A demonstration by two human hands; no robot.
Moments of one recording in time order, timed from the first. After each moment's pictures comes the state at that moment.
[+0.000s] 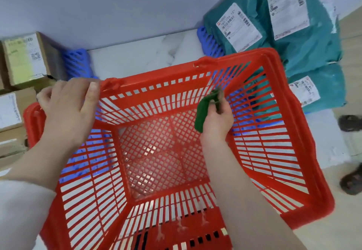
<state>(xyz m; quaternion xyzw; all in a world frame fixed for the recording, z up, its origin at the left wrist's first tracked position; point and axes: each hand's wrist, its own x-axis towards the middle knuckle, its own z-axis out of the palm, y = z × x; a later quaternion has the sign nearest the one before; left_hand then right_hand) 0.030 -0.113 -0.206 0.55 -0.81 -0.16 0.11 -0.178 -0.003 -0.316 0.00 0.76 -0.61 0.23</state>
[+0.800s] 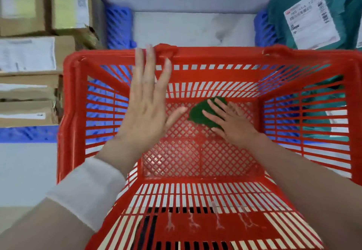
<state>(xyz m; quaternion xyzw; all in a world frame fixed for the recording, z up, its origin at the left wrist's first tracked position) 0.017 -0.059 -0.267 0.44 -0.88 -0.11 0.15 -0.230 0.020 -0.405 -0.80 0.55 0.11 0.19</state>
